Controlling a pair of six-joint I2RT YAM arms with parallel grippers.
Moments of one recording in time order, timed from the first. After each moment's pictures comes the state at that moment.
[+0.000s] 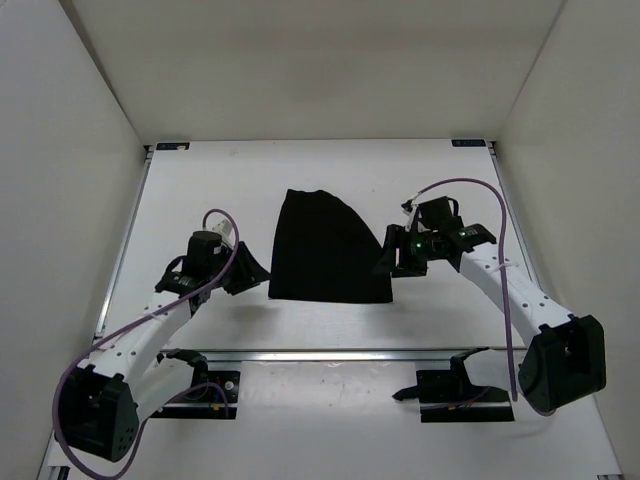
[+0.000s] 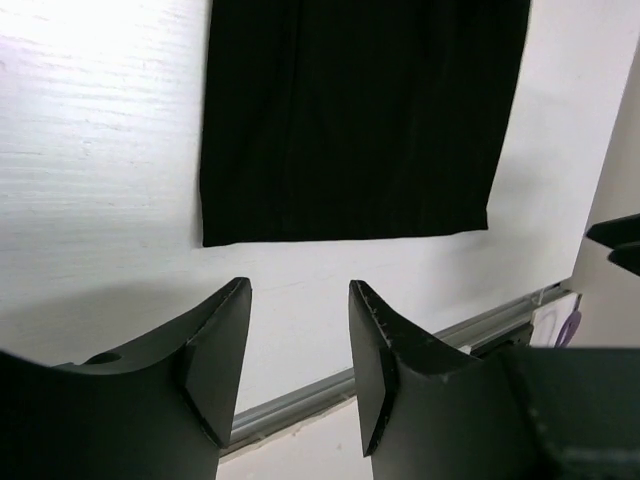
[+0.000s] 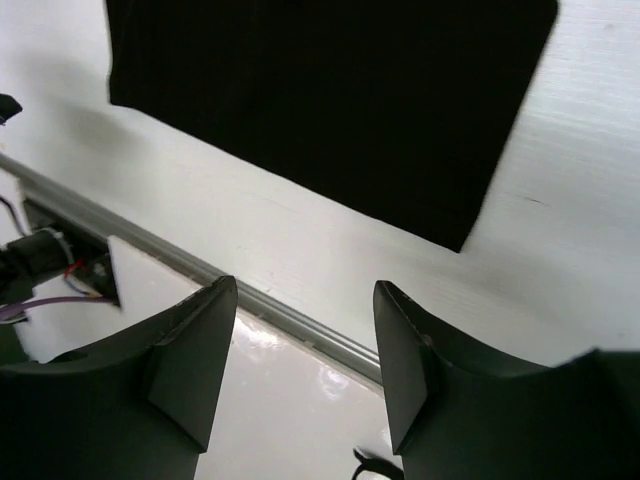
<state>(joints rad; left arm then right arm) -0.29 0.95 0.56 -0.36 0.30 -0.72 0.34 1.24 0.94 -0.69 -0.44 0.43</state>
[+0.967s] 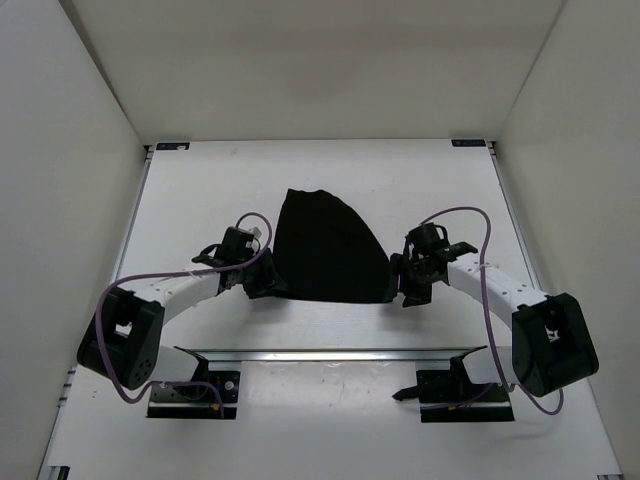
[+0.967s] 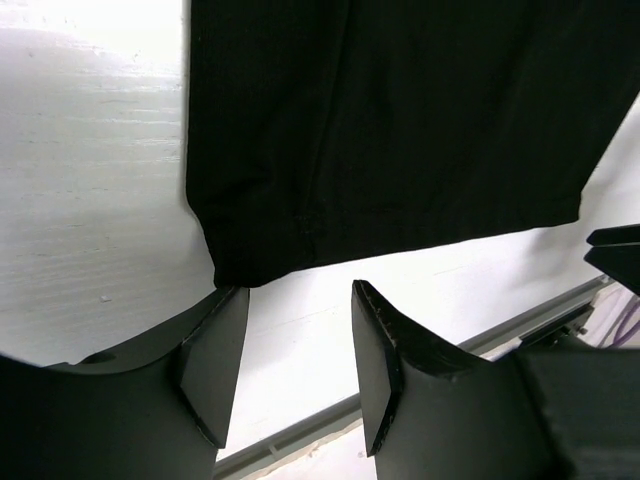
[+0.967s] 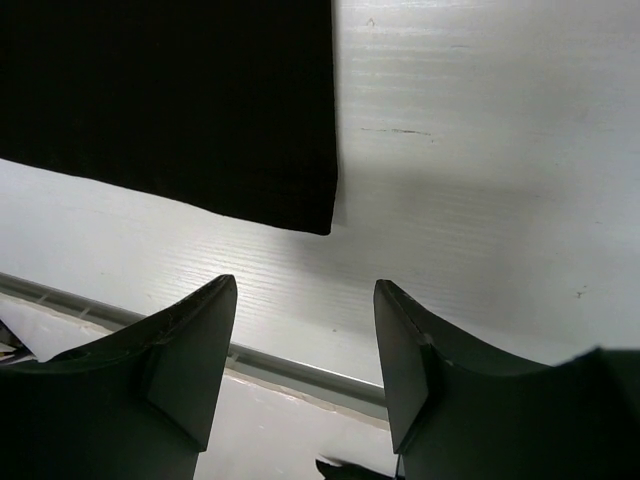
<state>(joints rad) -0.41 1.37 0.62 -0.24 0.29 -0.73 0.36 1.32 0.72 -0.63 -0.25 0.50</state>
